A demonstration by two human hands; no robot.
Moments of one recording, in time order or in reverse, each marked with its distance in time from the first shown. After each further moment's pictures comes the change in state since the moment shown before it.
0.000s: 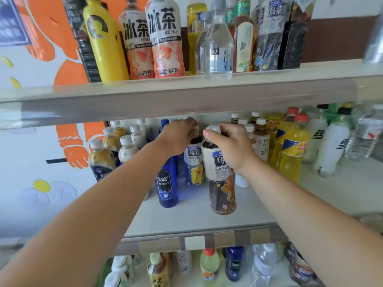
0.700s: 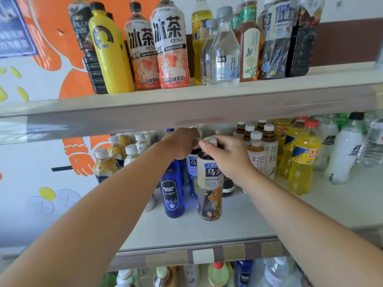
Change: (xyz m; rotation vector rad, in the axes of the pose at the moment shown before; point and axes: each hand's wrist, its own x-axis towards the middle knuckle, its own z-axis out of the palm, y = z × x) left_hand 0.022 -0.012 -0.007 0.338 -0.182 0.012; right_hand 0.010 0.018 0.020 -0.012 -0.030 -0.006
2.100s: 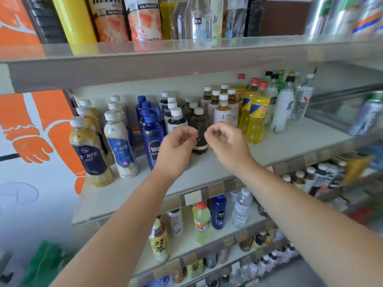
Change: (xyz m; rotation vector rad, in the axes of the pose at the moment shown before) left_hand -0.149 0.032 0.069 -1.392 0.219 0.088; right_hand -0.121 -0.030 0.015 -0.436 0.246 0.016
